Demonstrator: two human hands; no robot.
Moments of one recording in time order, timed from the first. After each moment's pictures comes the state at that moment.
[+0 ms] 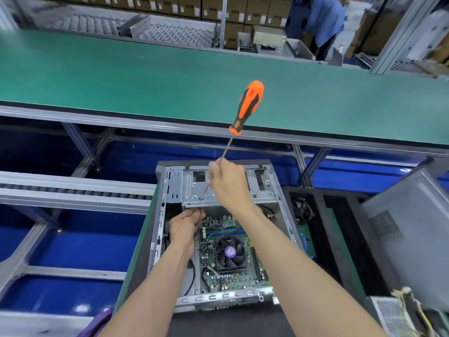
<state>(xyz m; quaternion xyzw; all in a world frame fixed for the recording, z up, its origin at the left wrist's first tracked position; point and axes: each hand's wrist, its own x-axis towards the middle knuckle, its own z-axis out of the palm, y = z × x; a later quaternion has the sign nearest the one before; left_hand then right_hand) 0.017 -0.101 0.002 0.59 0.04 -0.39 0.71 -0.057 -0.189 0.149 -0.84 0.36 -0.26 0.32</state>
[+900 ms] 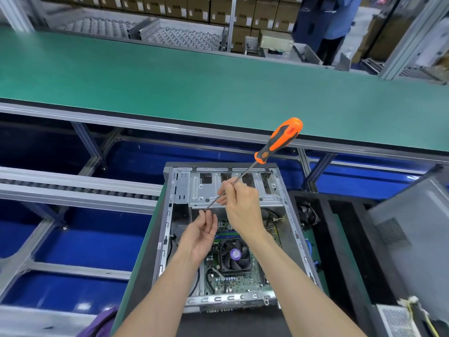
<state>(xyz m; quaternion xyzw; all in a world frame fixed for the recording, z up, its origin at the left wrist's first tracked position) 0.006 -0.094 0.014 0.26 0.24 -0.54 0.77 -0.084 -0.168 0.114 -0.78 0.33 -0.35 0.40</state>
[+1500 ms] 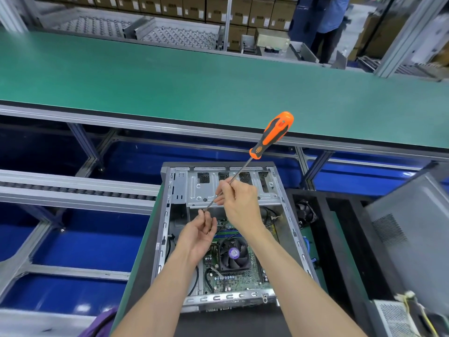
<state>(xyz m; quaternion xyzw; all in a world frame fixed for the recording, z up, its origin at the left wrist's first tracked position) 0.003 -0.092 0.022 0.32 0.20 -0.54 0.75 -0.082 -0.176 0.107 -0.77 0.34 -0.35 0.42</state>
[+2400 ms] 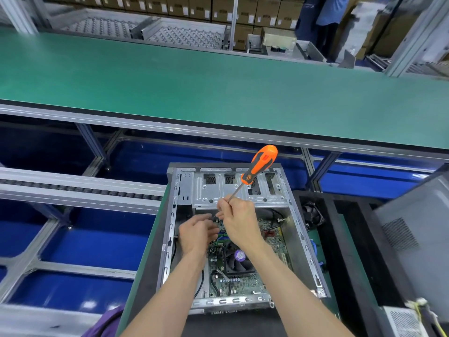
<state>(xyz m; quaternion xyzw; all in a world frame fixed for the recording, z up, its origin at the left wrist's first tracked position) 0.002 -0.088 0.016 0.64 0.02 -0.38 0.67 -0.082 -0.159 0.081 -0.80 0.36 -0.26 0.40</state>
